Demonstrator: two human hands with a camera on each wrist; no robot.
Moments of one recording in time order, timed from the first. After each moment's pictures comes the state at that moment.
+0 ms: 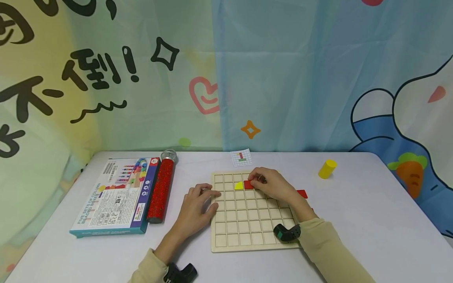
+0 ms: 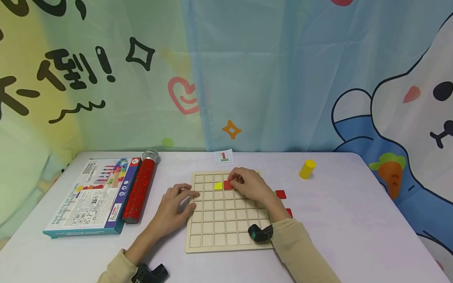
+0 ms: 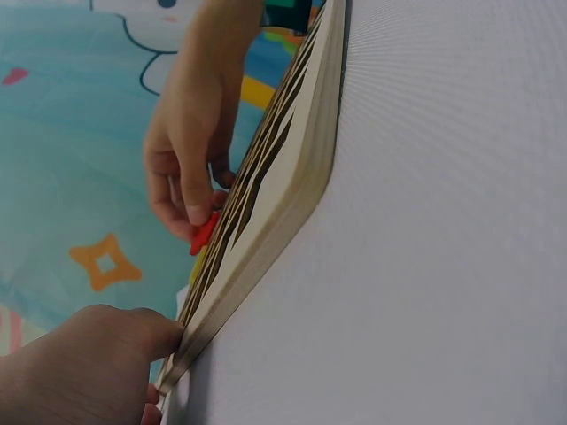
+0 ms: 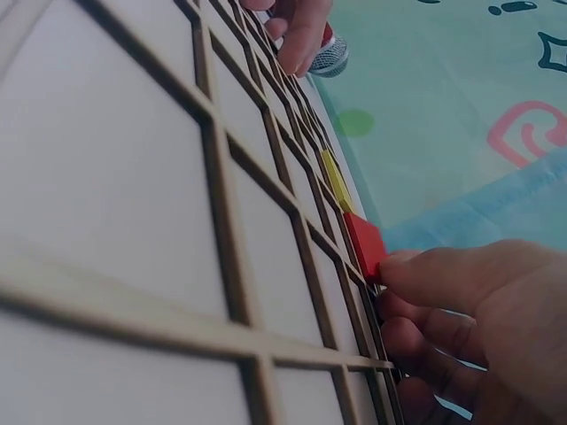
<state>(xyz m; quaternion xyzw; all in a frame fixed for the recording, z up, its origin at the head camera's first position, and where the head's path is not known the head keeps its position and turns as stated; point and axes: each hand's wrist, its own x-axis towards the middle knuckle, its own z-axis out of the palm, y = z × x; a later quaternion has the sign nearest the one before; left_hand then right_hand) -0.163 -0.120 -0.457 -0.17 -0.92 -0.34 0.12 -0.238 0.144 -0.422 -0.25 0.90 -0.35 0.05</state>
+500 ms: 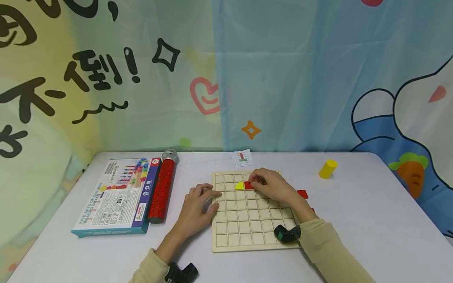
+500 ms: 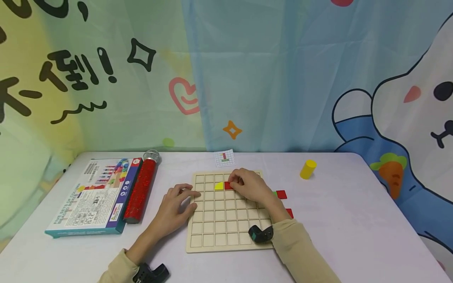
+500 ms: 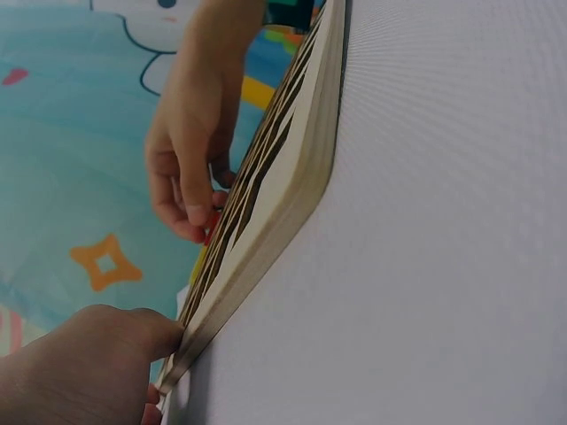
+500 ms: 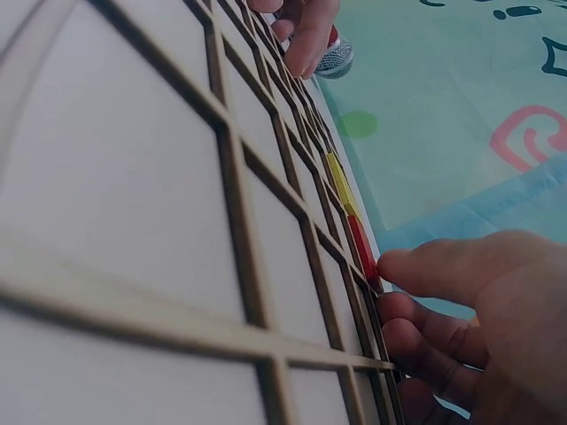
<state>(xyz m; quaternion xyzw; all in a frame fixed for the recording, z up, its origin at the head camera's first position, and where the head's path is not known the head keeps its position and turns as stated) -0.165 -0.121 -0.460 -0.17 -0.92 -0.34 0.11 -0.237 0.142 -0.422 -0.26 0.90 -0.34 0.05</state>
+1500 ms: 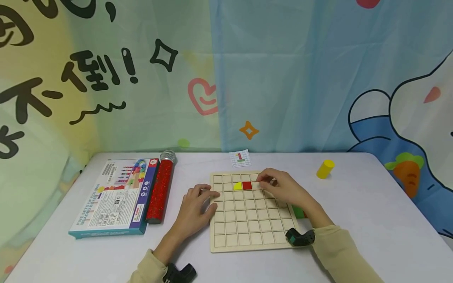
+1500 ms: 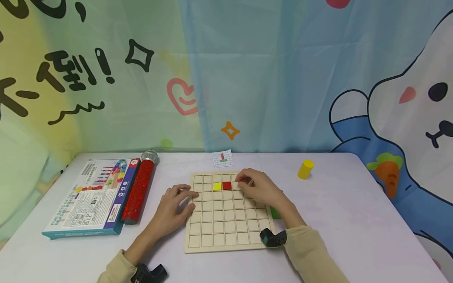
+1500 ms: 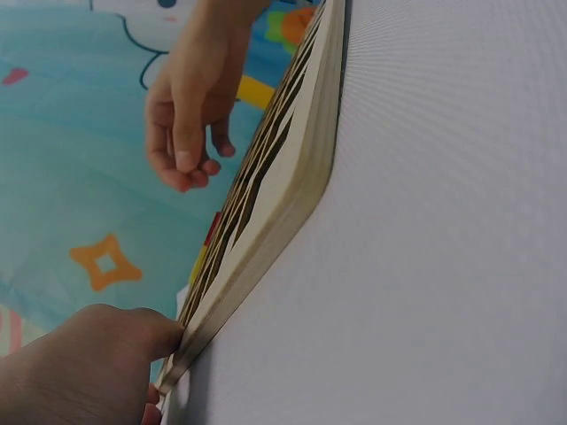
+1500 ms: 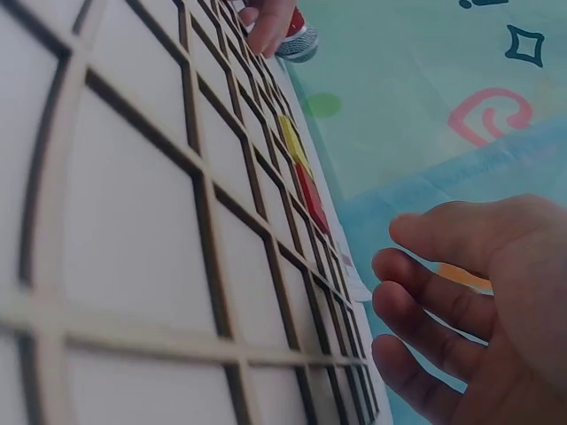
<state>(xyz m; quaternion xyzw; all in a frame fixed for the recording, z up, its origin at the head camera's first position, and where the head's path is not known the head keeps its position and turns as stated) -0.164 -0.119 -0.458 -0.18 -0.92 -0.33 0.13 -0.221 0.170 -0.409 -0.25 0.89 -0.38 0.05</state>
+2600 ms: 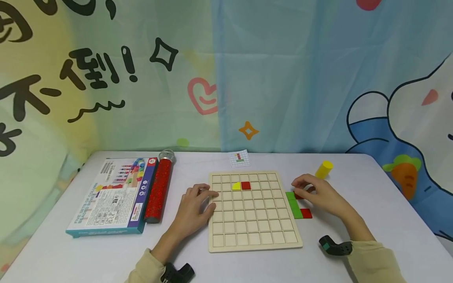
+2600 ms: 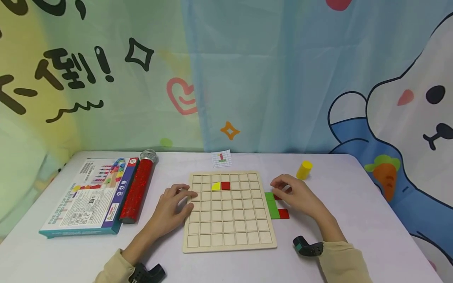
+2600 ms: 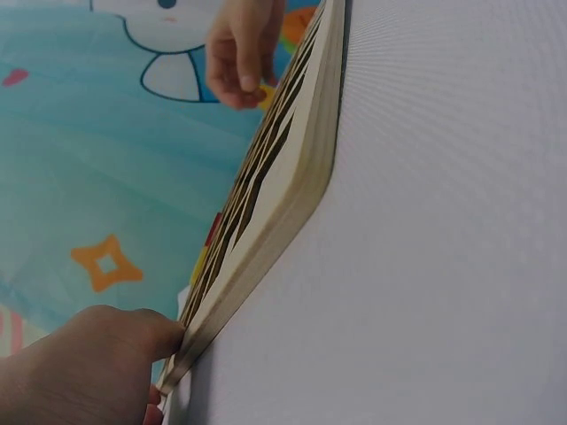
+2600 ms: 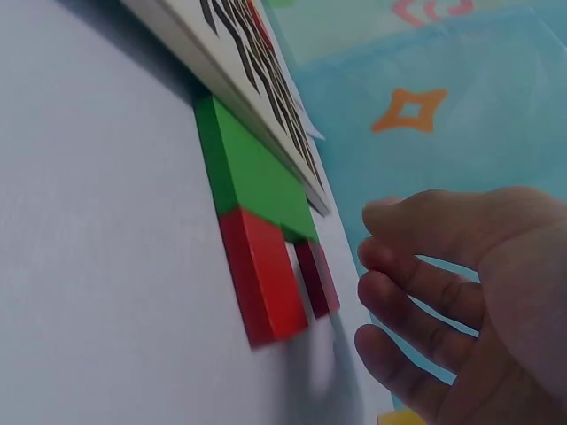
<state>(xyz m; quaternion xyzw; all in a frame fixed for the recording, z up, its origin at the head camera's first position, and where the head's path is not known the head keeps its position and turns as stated) -0.164 -0.119 -0.459 -0.18 -0.92 -0.33 0.14 -0.203 0.259 -0.415 -0.19 0.92 -0.33 0.03</state>
